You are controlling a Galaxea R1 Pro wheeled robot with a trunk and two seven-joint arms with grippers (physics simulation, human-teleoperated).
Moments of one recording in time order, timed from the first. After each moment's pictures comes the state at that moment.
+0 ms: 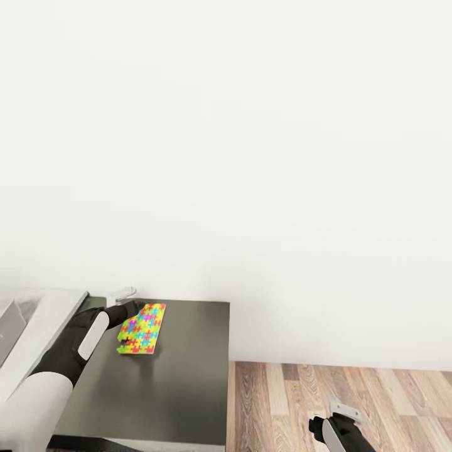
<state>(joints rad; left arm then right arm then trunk) -0.70 0.20 0.01 -0.83 0.51 0.57 0.10 -0.36 0.00 -0.11 -0.62 -0.23 0.46 -0.34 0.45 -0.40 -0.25</state>
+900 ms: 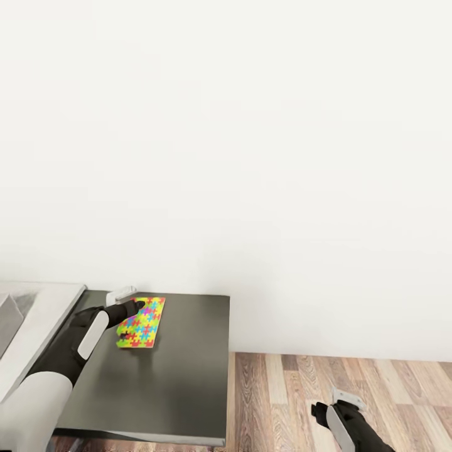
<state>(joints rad) -0.70 0.20 0.01 -0.84 0.51 0.57 0.10 -0.41 -0.03 -0.12 -0.60 -0.25 0.45 -0.31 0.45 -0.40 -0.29</state>
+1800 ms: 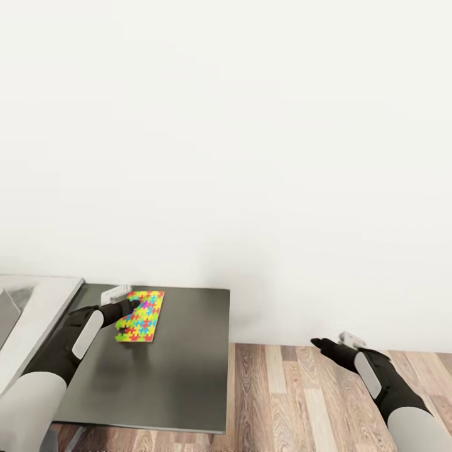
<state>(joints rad) -0.70 0.23 0.01 -0.84 0.51 0.57 0.09 -0.59 -0.17 -0.23 -0.65 -0.34 0.51 0.14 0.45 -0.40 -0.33</state>
